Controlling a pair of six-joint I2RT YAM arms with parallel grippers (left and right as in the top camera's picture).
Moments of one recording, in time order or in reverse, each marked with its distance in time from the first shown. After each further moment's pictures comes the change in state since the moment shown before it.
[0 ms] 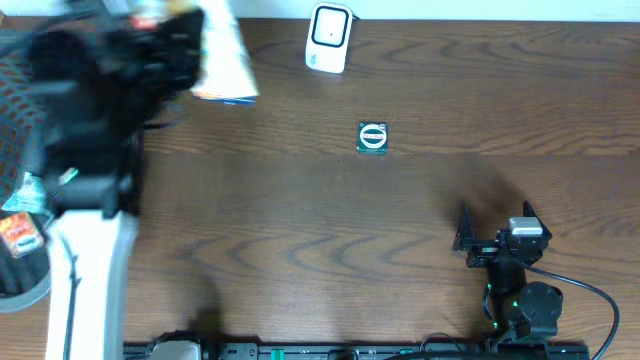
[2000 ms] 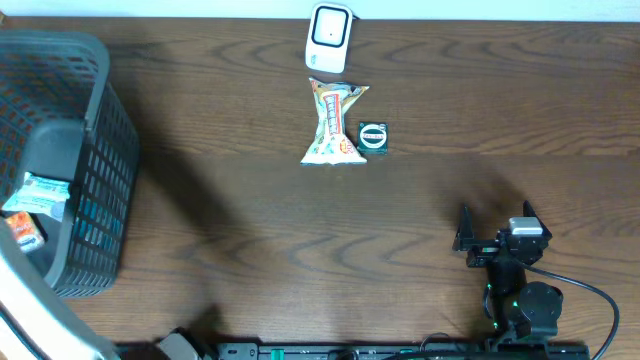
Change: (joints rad) left arm 0.800 0.064 0.139 -0.284 -0.564 0.113; right arm 0.000 0.000 0.000 0.000 0.000 0.000
